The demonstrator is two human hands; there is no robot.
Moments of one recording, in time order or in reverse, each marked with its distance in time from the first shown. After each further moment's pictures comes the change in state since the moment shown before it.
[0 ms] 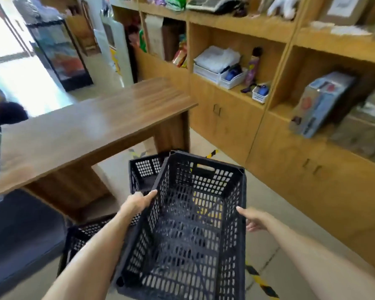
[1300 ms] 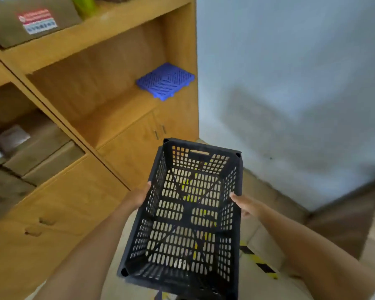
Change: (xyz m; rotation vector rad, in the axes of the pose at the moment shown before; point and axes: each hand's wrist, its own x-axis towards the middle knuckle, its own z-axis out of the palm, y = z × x) left_hand -0.371 0.565 0.561 0.930 -0.636 1.151; right_hand -0.187 0.612 -0.169 1.489 0.745 0.593
